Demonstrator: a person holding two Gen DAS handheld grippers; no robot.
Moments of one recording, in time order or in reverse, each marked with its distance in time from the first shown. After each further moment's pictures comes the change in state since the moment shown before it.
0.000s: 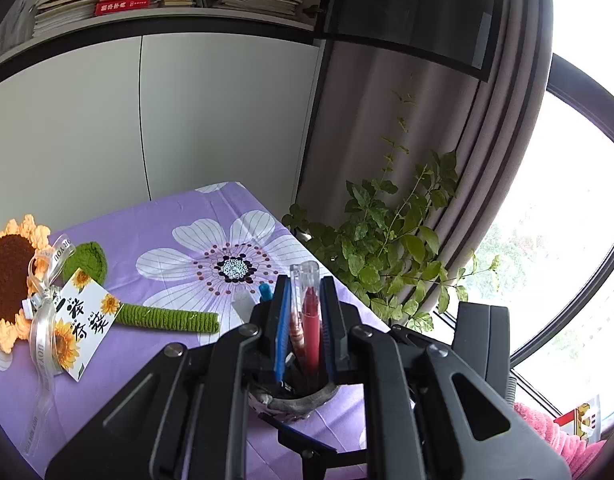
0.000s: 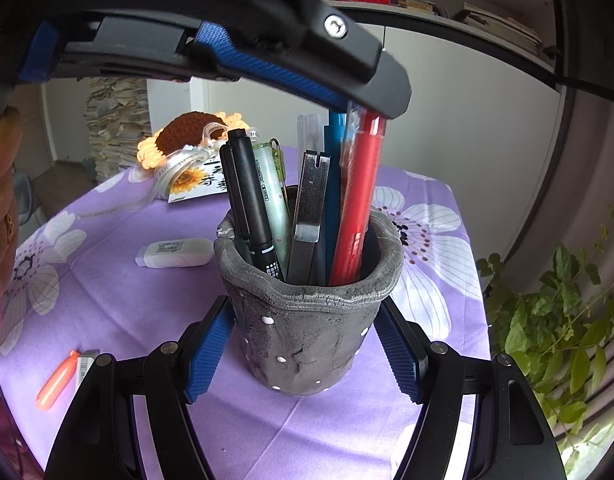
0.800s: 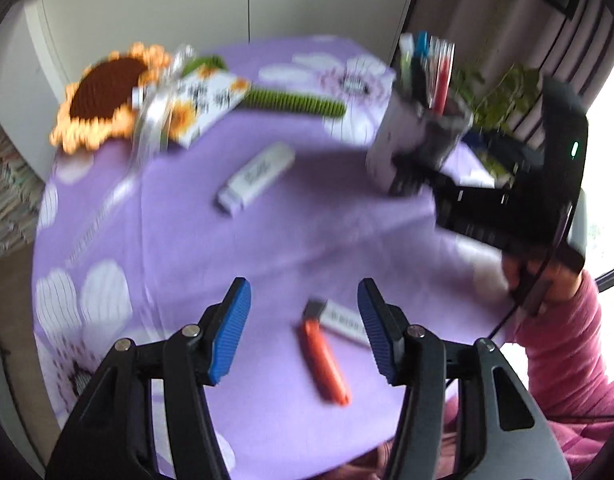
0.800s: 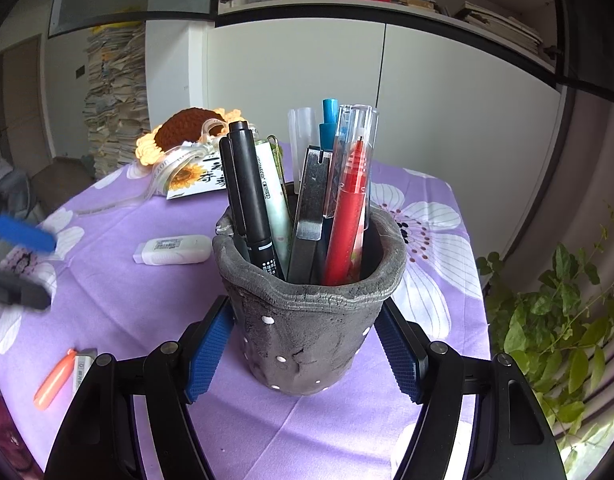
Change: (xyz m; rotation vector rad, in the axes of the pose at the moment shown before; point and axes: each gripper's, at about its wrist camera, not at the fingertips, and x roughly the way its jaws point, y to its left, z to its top) left arm -0.061 0.043 -0.129 -0.167 0.422 0.262; right arm 0.002 0.003 -0.001 -0.006 0.009 -0.008
